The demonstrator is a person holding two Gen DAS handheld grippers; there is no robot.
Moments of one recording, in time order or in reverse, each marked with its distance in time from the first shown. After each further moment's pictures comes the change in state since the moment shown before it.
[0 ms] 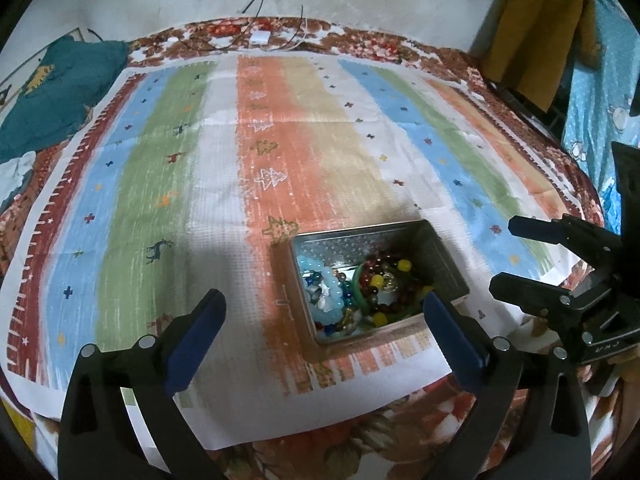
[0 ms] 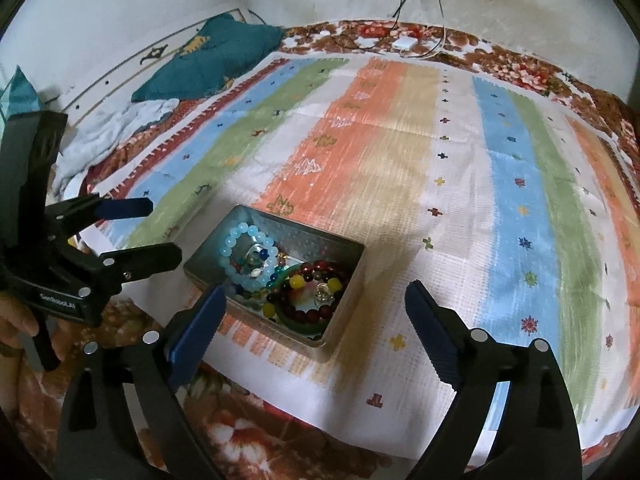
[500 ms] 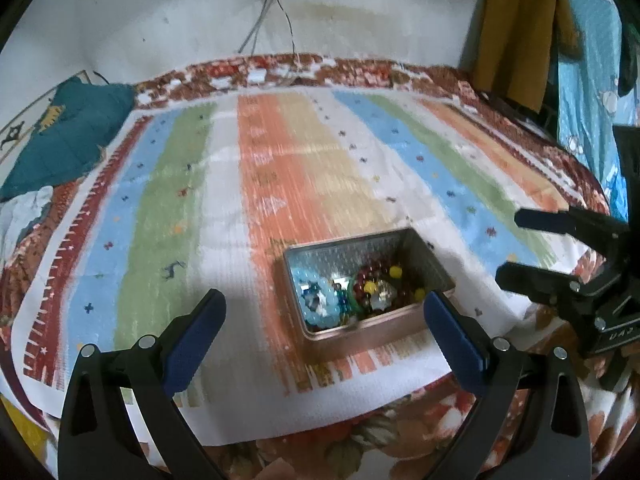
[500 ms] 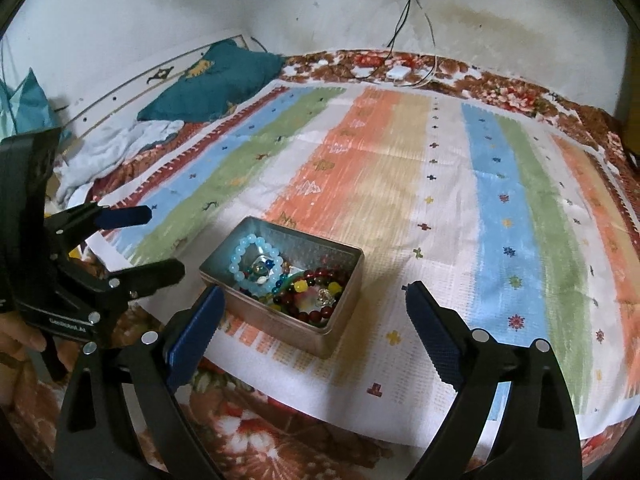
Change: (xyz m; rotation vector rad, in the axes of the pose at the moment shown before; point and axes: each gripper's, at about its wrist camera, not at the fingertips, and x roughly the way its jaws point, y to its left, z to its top) left arm -0.026 -0.020 -0.017 0.064 -0.141 0.064; right arm -0.029 0.008 -0.018 -0.011 -0.115 -0.027
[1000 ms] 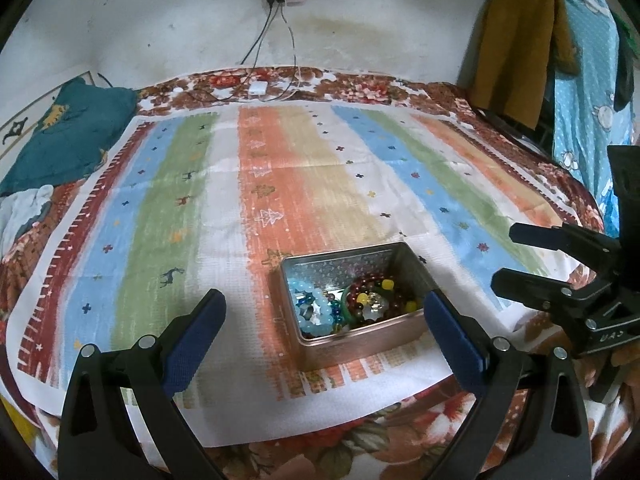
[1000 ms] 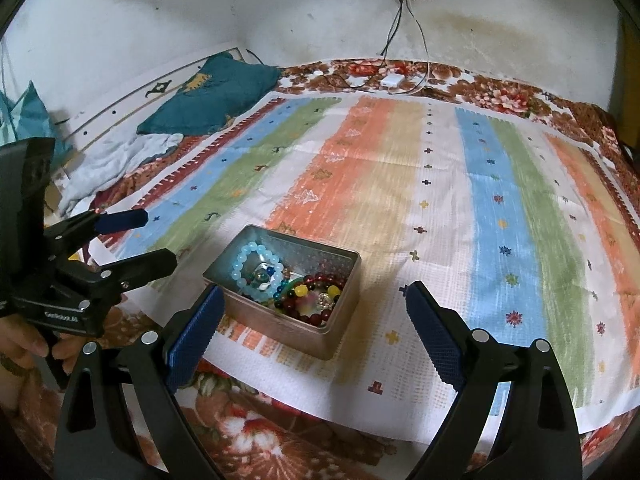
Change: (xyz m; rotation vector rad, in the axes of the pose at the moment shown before) left arm -0.007 -0.003 -0.001 -0.017 -0.040 -0.022; right arm -0.005 -0.005 -0.003 0.029 -0.029 0.007
